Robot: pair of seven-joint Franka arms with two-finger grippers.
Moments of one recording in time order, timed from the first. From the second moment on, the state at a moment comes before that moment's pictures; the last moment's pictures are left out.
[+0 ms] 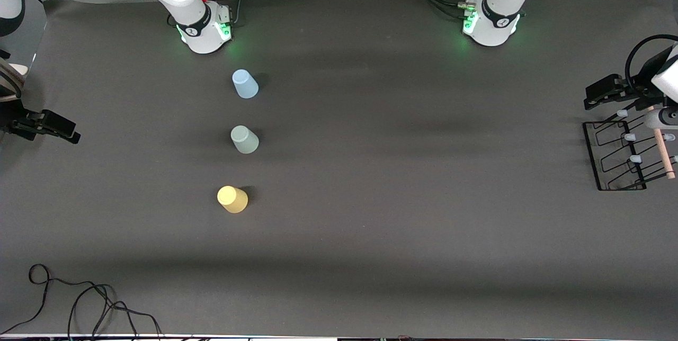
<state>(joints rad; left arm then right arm) 0.03 0.04 -0.05 -1.52 0.01 1.47 0.02 0.01 0.05 -0.09 -1.58 -0.03 1.66 0.04</state>
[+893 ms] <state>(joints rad) 0.04 0.04 -0.04 -1.53 0.02 1.46 0.00 0.01 0.06 -0.09 -1.58 -0.03 1.64 0.04</state>
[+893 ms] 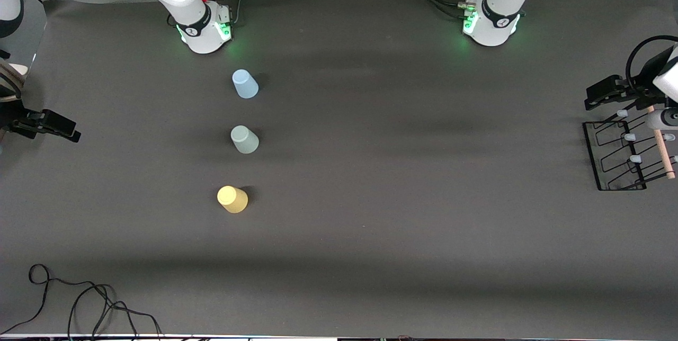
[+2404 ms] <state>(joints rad) 0.59 0.08 -0.03 -1.83 0.08 1.83 0.69 0.01 0.06 -0.10 -1.58 -0.03 1.64 0.04</state>
